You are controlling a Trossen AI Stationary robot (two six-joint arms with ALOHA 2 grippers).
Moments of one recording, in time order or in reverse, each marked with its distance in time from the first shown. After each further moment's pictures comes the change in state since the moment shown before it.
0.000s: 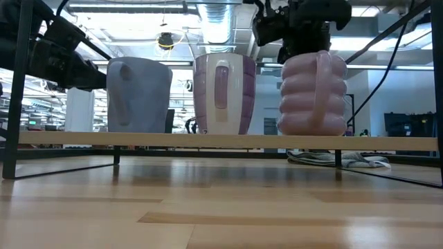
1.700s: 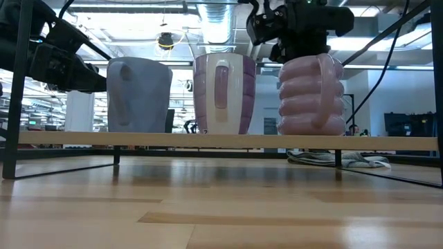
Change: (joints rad) left arm 0.000 0.034 0.000 0.001 -0.005 0.000; right arm 0.025 0.044 0.061 -0.049 0.075 -0.096
